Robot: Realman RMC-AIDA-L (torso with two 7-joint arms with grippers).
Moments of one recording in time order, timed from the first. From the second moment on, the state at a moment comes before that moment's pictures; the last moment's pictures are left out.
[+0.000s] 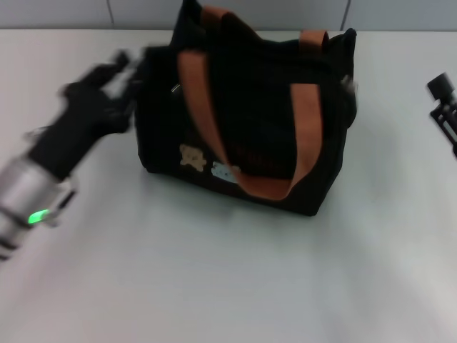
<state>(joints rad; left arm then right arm) -0.44 -2.07 0.06 -0.01 1.79 1.61 -0.62 0.32 2.08 0.48 0.04 -2.29 -1.79 0.40</state>
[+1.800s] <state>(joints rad) -0.35 -2.02 0.54 0.45 1.97 2.00 -0.88 0.57 2.04 -0.13 -0.31 -2.46 -2.06 0.80</state>
